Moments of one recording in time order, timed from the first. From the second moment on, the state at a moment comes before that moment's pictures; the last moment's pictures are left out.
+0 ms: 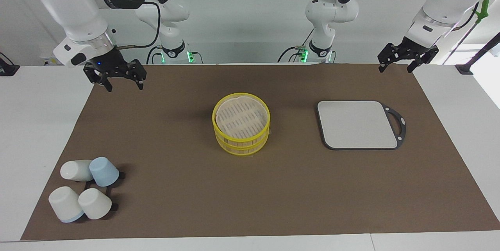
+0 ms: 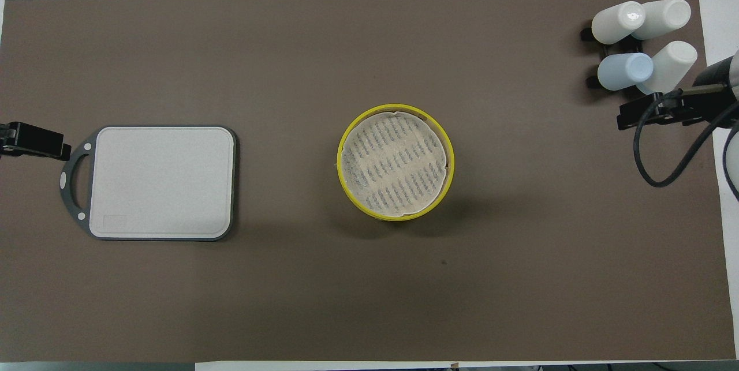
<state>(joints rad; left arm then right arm) -0.08 -0.04 0.07 -1.60 0.00 1.51 0.10 0.02 0.03 -0.01 -1.62 0.01 1.63 -0.03</state>
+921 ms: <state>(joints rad) -0.08 -0.04 0.07 -1.60 0.00 1.51 0.10 0.02 0.03 -0.01 -1.62 -0.01 1.63 -0.07</state>
